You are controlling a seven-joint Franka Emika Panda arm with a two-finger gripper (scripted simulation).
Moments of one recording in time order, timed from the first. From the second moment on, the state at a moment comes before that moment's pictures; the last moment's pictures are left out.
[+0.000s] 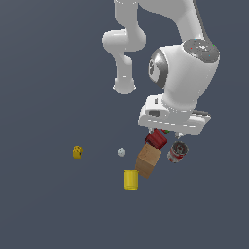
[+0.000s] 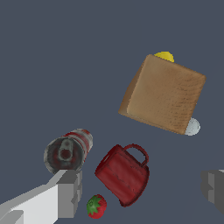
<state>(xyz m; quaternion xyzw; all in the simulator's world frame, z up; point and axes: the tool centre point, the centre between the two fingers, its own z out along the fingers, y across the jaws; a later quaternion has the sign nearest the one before) 0.038 0.147 0.220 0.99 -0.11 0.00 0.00</state>
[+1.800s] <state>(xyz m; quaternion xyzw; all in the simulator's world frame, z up) 0.031 0.250 0.095 0.98 -0.21 0.00 0.00</state>
